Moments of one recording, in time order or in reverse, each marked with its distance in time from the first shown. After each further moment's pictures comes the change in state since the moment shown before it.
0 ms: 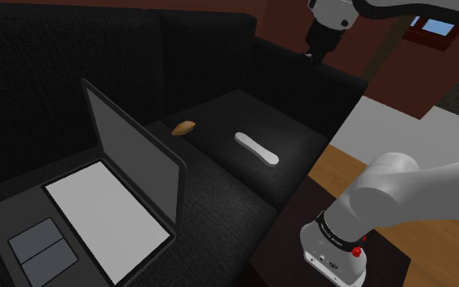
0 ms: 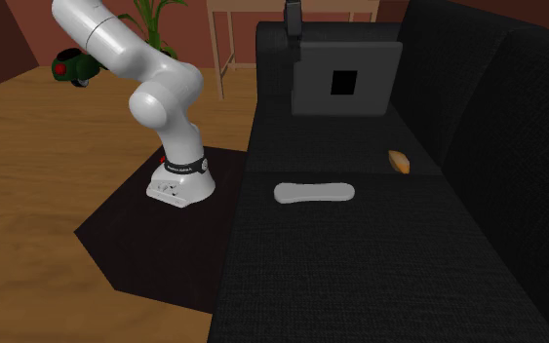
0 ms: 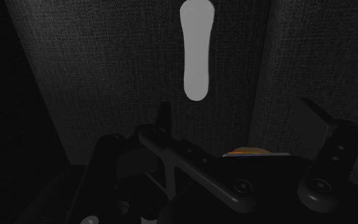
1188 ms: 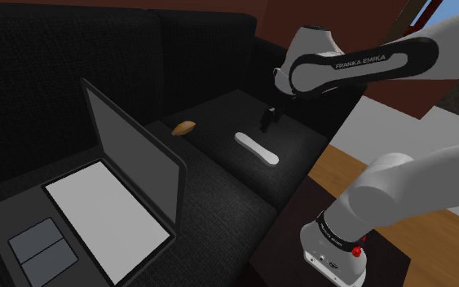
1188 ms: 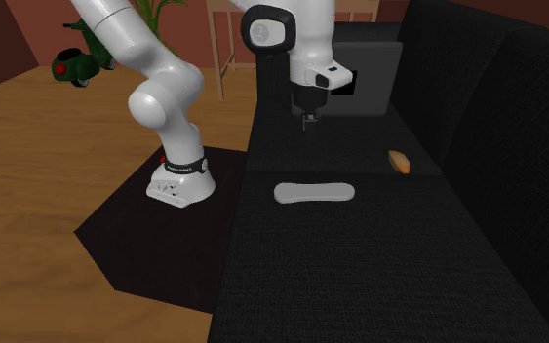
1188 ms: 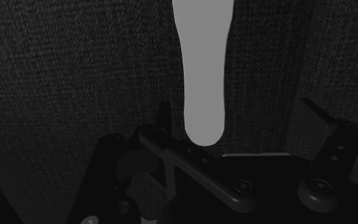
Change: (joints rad) arm -0.027 0.276 -0.101 -0.327 0.004 0.560 -0.029
